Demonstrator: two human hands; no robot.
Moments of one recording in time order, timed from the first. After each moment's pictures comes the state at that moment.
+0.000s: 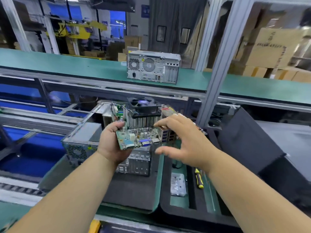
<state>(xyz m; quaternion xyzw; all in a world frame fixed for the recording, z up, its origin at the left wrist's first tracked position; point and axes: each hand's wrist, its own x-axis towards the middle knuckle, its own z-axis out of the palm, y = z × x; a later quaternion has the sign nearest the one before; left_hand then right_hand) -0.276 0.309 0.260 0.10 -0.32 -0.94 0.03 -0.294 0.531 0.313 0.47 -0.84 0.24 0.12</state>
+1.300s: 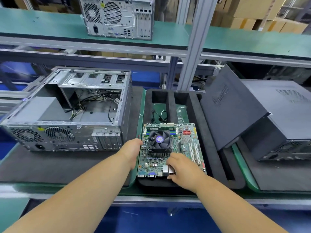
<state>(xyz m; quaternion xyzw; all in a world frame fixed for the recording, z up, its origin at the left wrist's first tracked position) -0.338 0.422 0.088 0.33 -0.61 -0.70 -0.18 -0.316 0.638 0.070 0.32 -0.94 0.10 -0.09</state>
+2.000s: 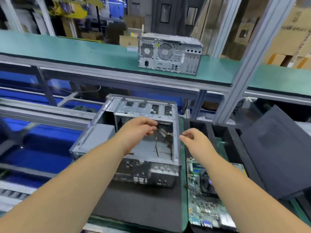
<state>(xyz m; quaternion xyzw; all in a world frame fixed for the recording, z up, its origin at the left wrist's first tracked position) -0.366 0.223 0.244 0.08 -0.78 -0.63 0.00 -0.421 0.448 0.202 0.08 -0.91 0.41 -0.05</state>
